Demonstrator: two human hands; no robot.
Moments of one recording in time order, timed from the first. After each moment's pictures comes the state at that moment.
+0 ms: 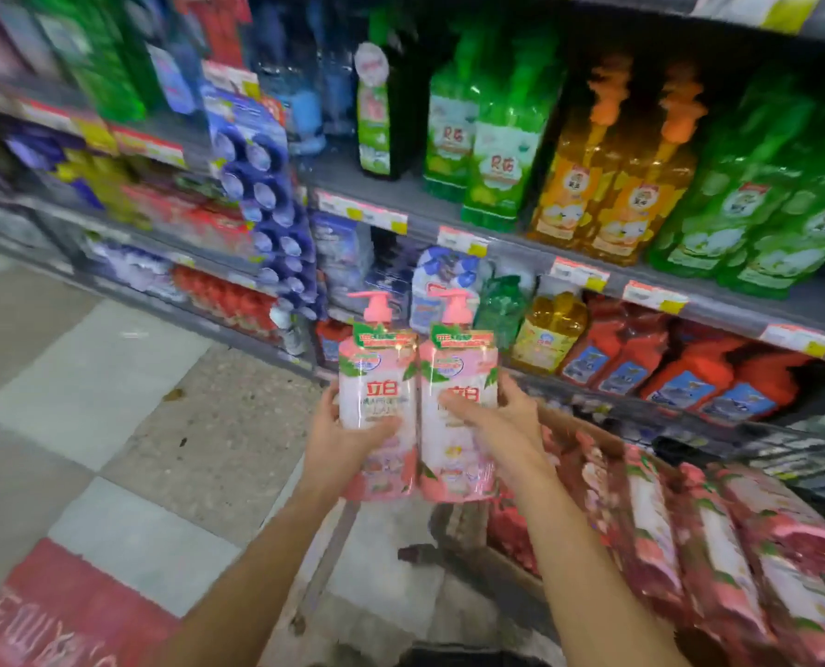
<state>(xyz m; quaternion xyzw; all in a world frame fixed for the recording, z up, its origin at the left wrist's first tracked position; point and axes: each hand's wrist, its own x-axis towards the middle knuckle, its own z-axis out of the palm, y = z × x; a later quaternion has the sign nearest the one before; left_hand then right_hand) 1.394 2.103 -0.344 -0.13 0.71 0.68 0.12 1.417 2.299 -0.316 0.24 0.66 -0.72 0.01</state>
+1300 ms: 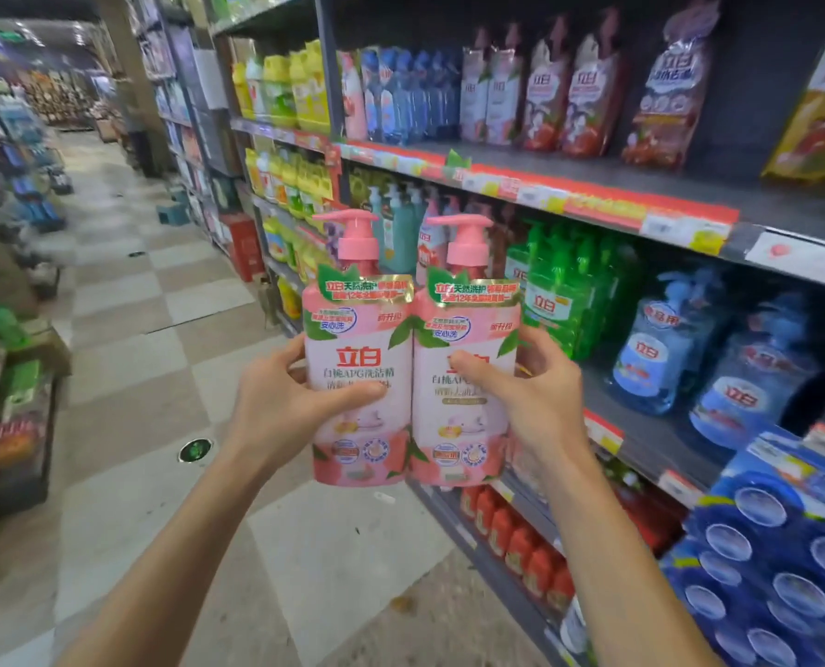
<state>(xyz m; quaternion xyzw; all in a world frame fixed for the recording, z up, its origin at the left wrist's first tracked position) 1.052 1.480 -0.105 -0.11 0.79 0.55 -0.25 0.964 1.687 -0.113 -0.12 0.63 -0.76 -0.02</state>
